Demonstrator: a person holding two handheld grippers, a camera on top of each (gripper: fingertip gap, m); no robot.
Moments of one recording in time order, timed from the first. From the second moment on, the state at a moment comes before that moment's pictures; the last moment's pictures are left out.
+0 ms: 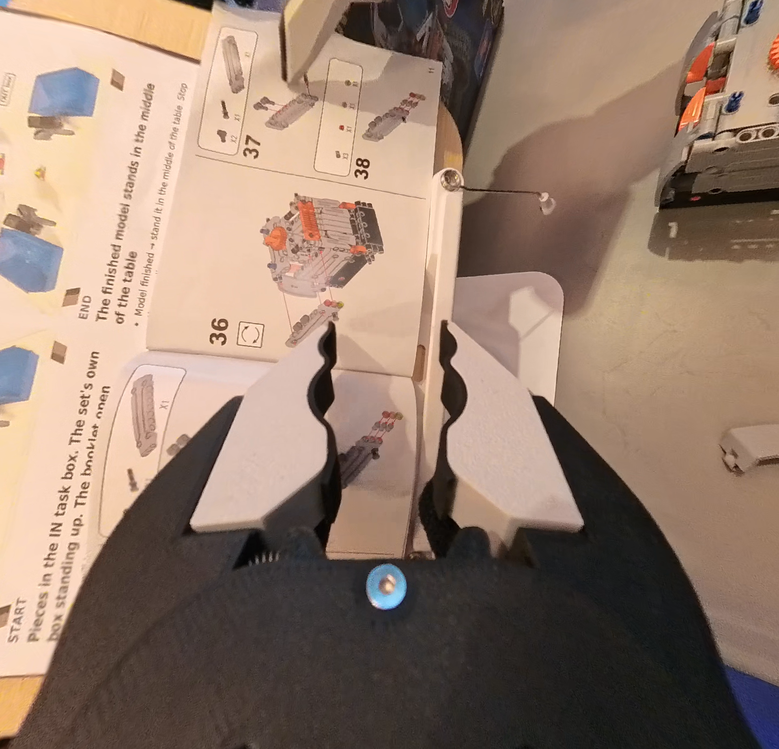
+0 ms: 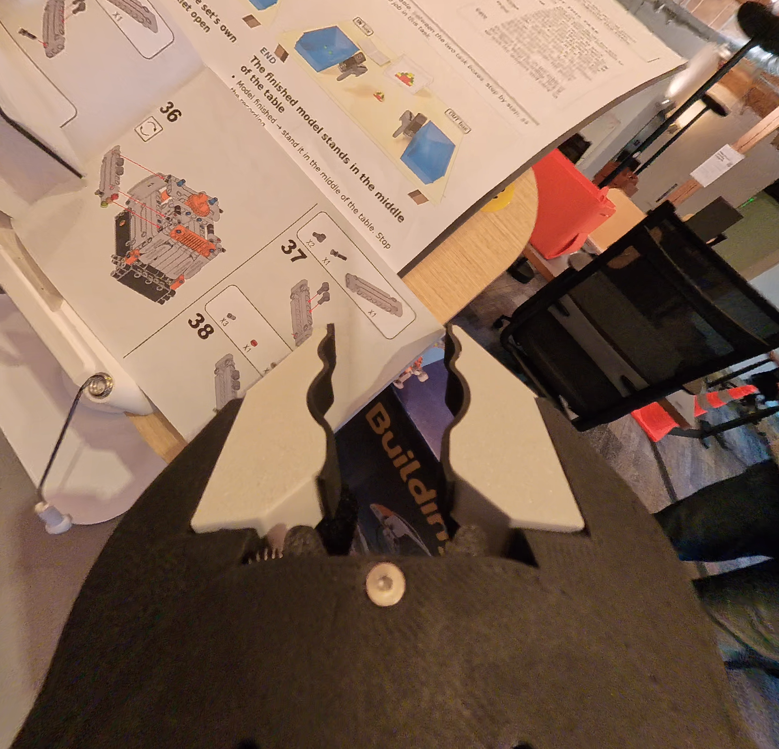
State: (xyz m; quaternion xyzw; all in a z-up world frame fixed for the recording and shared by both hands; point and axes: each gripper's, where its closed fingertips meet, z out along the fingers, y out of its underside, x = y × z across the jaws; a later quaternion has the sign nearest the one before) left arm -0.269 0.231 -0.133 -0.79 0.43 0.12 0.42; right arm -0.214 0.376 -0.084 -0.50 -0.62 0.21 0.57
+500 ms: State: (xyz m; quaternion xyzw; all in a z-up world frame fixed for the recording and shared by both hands) left arm -0.269 0.235 -0.138 -0.79 0.43 0.11 0.43; right arm -0.215 0.372 -0.087 -0.50 -0.63 0.21 0.56
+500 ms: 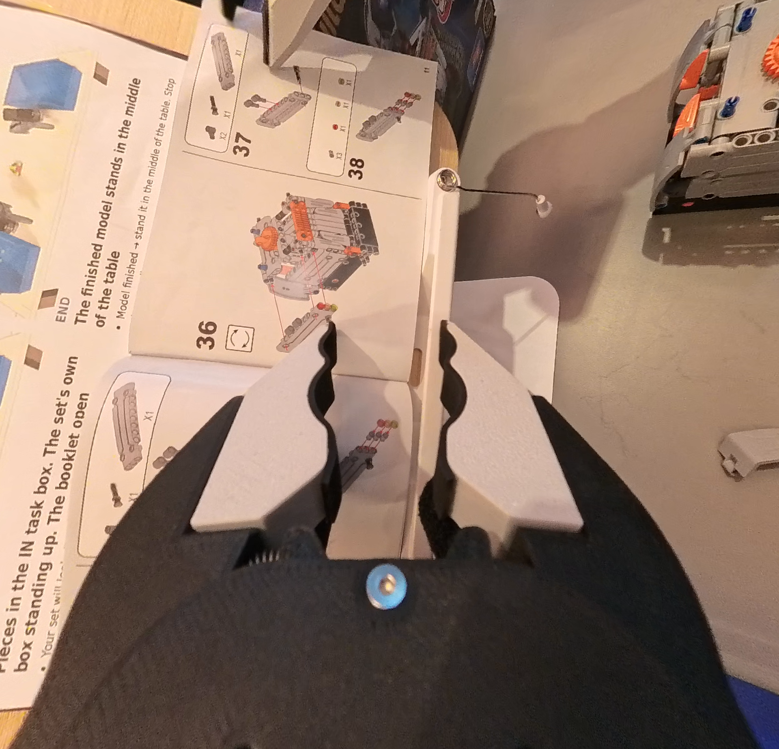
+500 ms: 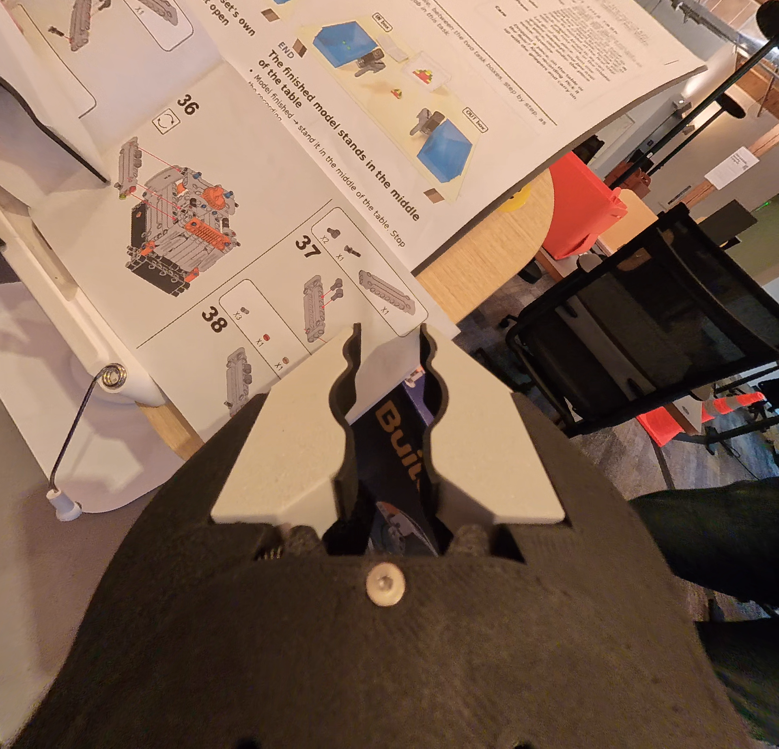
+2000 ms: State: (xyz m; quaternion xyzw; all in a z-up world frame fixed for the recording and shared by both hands) left arm -0.266 0.235 -0.140 -0.79 0.43 0.09 0.43; right arm -0.222 0.357 -0.092 -0.49 -0.65 0.23 0.54
